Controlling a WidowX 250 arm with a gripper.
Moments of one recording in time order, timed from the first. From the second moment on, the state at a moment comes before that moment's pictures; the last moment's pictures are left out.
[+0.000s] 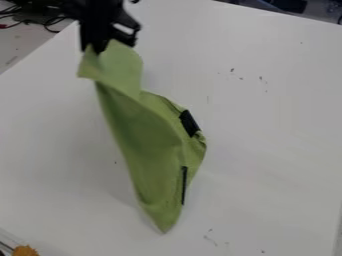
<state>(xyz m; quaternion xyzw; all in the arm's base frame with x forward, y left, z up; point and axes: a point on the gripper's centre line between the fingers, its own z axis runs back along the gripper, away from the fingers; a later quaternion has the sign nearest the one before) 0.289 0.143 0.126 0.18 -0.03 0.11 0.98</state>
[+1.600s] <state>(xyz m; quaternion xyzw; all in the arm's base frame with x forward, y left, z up) 0.178 0.209 0.030 0.16 0.04 0.14 0.98</state>
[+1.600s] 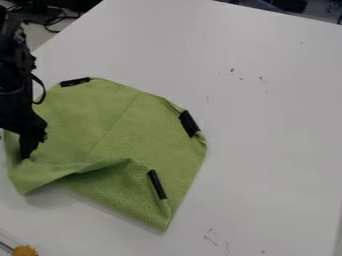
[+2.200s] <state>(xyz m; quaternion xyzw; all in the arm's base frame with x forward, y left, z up) 0.216 0.182 0.099 0.20 -0.04 0.13 0.97</state>
